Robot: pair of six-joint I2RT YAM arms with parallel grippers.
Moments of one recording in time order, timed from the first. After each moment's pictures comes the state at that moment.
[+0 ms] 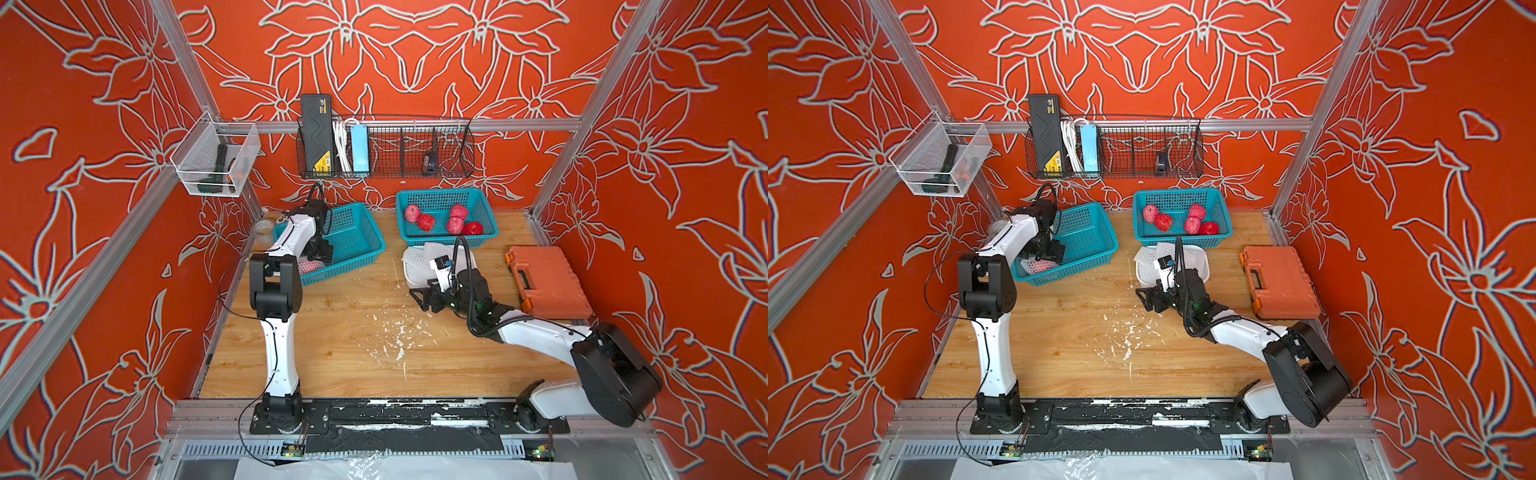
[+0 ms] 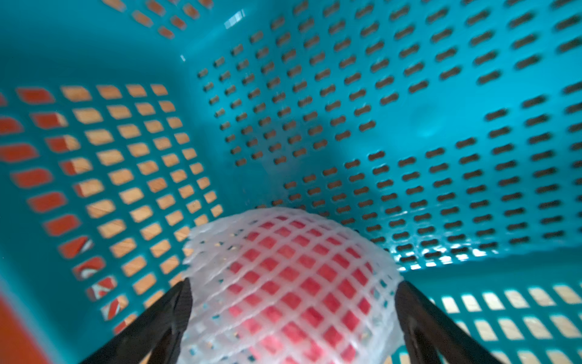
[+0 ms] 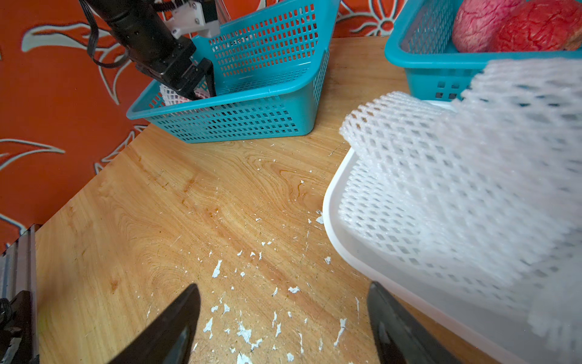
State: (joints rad) left arm -0.01 2.19 1.90 -1.14 -0.27 -0.04; right arm 0.62 1.40 0.60 0.37 -0.26 0.26
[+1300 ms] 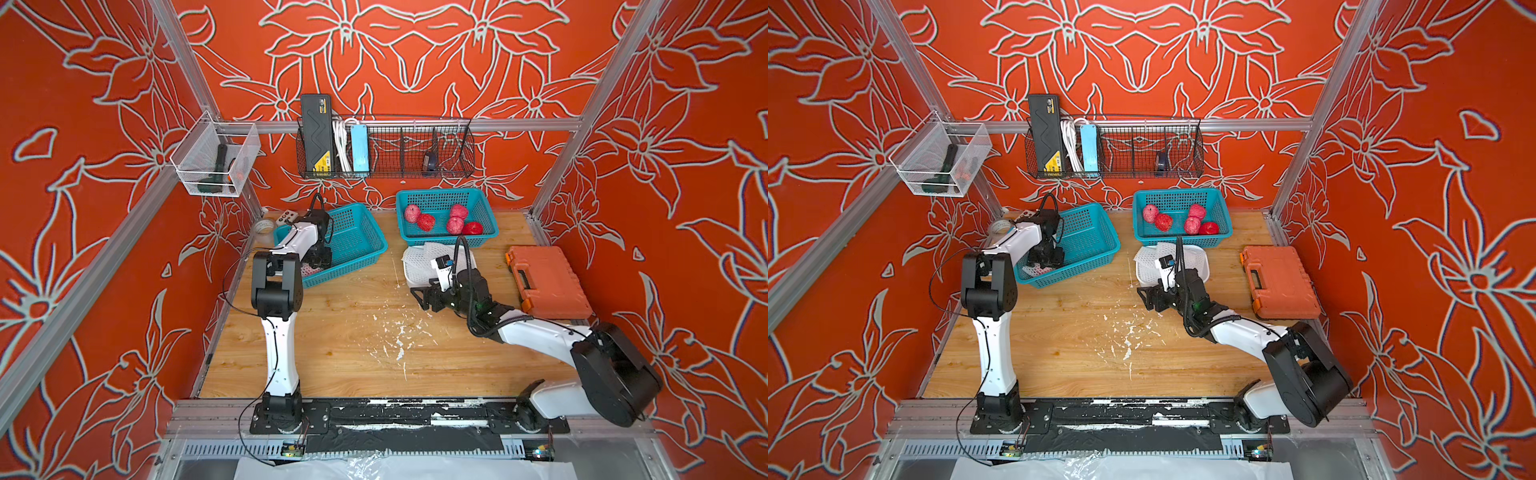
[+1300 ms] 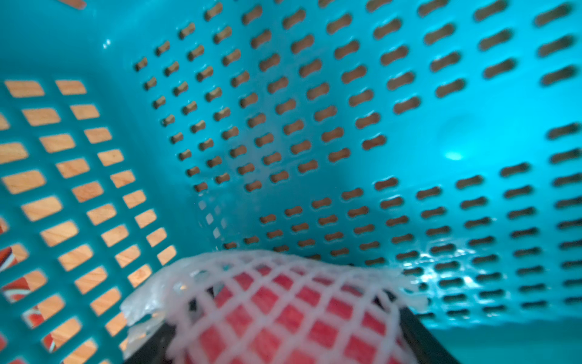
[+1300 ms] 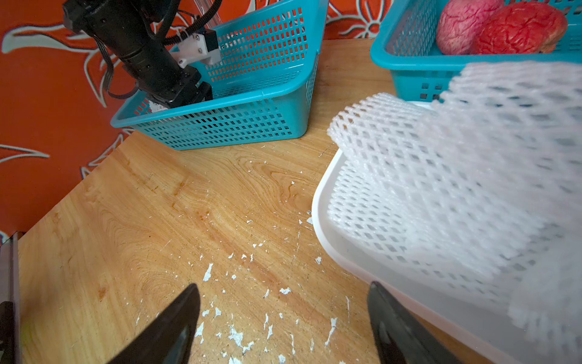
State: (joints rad) left arm -0.01 2.20 1.80 -1.01 -0.22 -0.08; right arm 0.62 1.40 0.60 0.36 -0.22 0.26
